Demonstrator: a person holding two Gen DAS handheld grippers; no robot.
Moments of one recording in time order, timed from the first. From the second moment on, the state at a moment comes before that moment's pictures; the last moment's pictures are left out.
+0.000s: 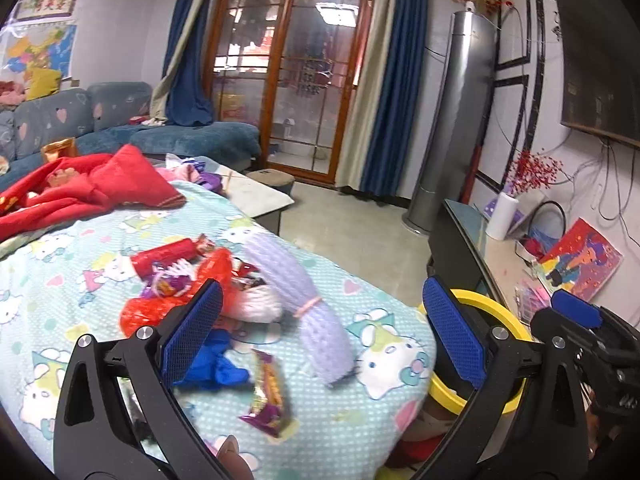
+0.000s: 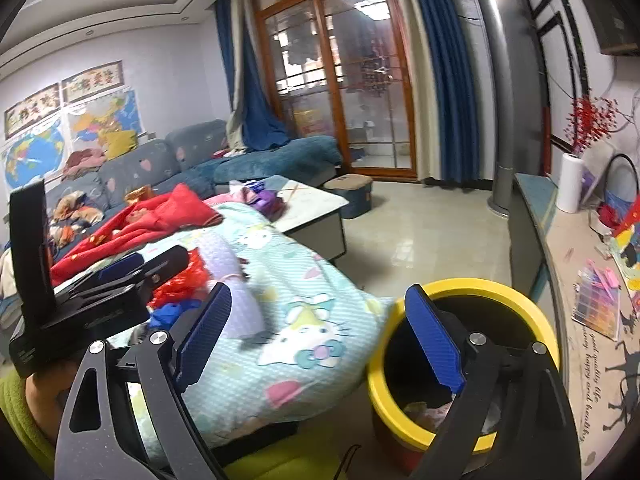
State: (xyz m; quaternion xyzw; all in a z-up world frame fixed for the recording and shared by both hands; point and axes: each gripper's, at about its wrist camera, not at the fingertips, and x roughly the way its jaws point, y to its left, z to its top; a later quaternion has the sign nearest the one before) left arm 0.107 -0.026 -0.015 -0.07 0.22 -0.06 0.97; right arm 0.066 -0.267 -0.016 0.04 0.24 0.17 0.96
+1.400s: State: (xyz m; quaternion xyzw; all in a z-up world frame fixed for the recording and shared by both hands) left arm 0.144 0.134 -0.073 -0.21 0.33 0.04 0.92; right arm 0.146 -0.153 -0.074 -0.01 0.35 0.22 0.91
